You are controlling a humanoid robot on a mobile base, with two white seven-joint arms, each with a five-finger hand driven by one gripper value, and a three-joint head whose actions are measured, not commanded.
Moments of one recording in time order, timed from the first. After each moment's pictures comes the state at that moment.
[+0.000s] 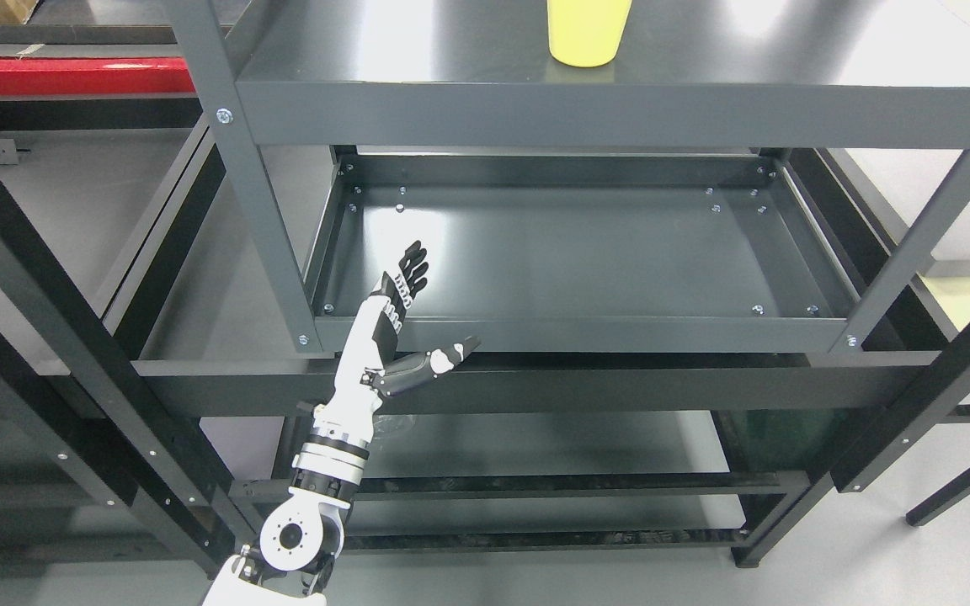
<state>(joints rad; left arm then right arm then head) -0.31 0.00 -0.24 -1.50 0.09 -0.24 0.01 0.00 0.00 0.00 -0.24 0.00 0.09 -0.12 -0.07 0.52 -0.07</state>
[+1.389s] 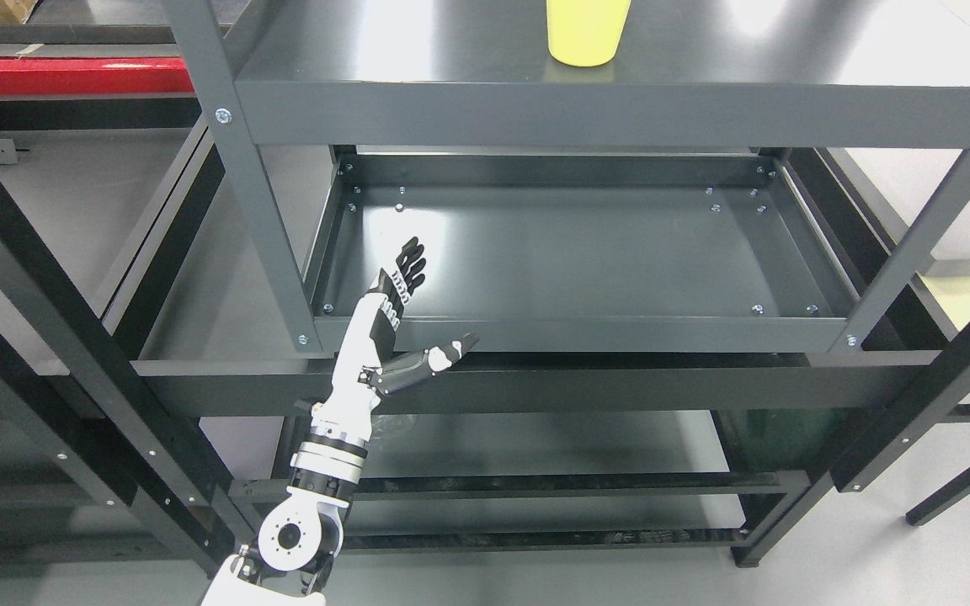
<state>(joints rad) -0.31 0.00 -0.24 -1.51 0.09 -0.24 0.01 0.00 0.00 0.00 -0.24 0.00 0.09 -0.12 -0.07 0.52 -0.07</state>
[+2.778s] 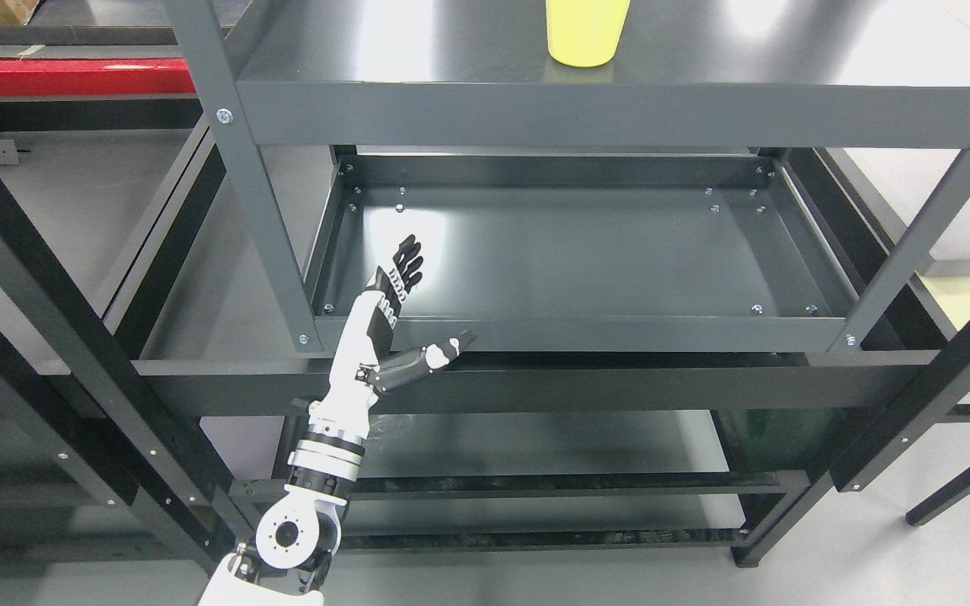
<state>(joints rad) -0.31 0.00 -0.23 -1.51 0.09 -0.24 0.01 0.00 0.00 0.00 -0.24 0.00 0.09 -0.12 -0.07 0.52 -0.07</state>
